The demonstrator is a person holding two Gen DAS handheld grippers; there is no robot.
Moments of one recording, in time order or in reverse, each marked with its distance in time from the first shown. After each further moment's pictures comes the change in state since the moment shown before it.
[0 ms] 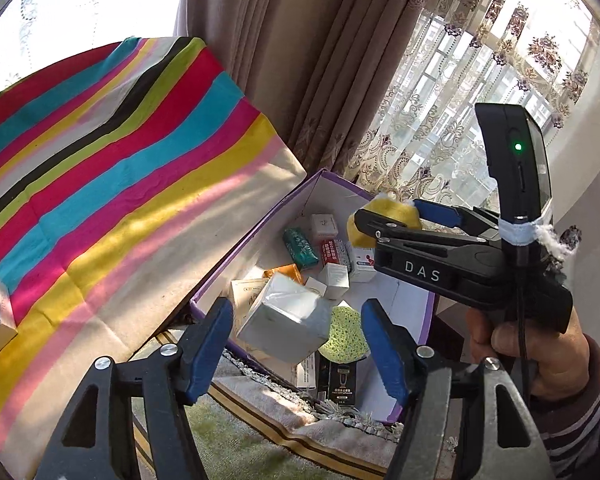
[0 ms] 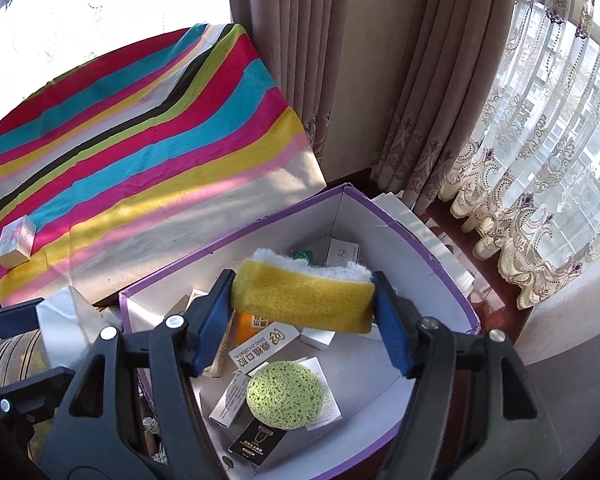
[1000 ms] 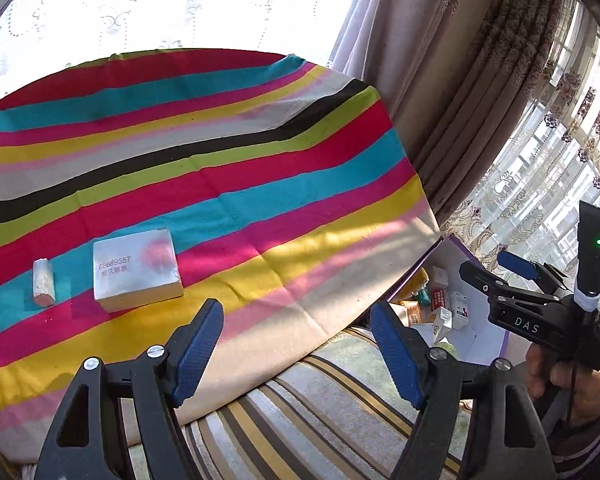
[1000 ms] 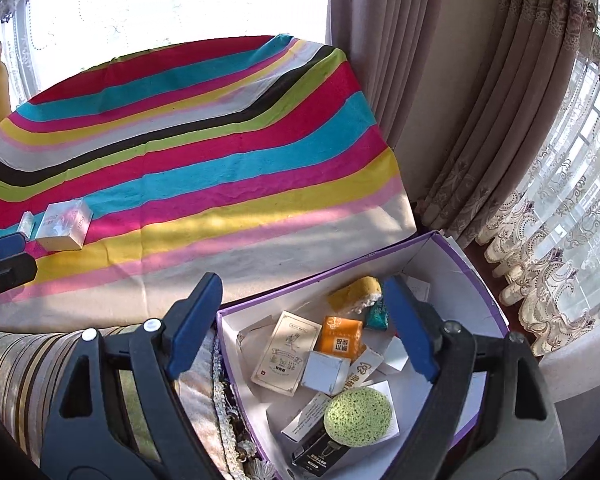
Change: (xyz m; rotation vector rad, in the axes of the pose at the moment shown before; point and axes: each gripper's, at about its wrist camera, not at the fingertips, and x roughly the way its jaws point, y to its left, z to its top) left arm -0.098 0.151 -0.037 -0.288 -0.144 0.239; right arm -0.024 0.099 0.014 -0.168 -0.065 0.117
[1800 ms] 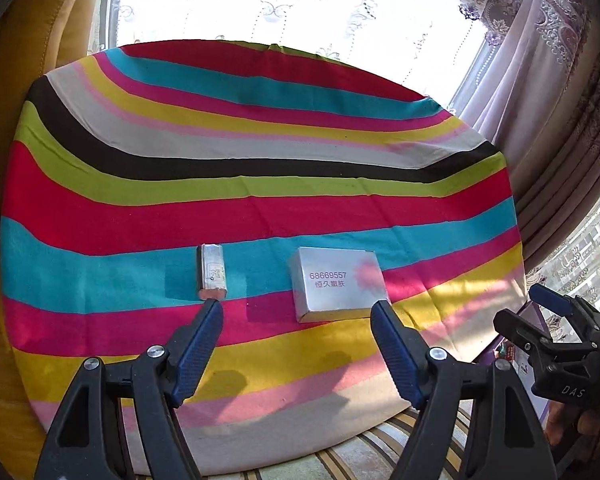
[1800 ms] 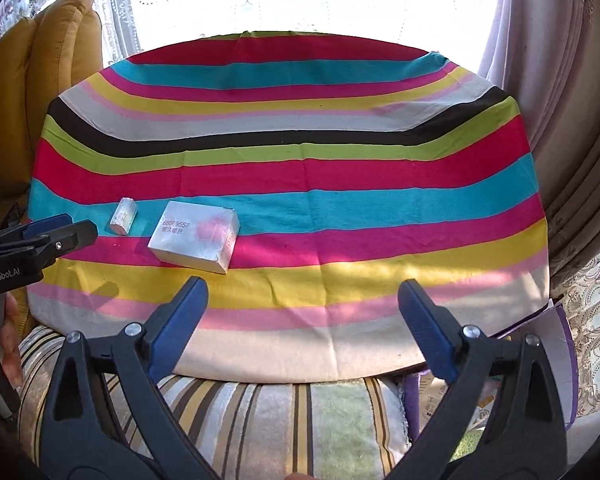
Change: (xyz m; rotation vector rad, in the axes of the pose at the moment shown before) left arm -0.034 0.155 -0.002 -0.243 -0.059 0.229; right arm 0.016 0.171 0.040 -0.207 0.021 0.271
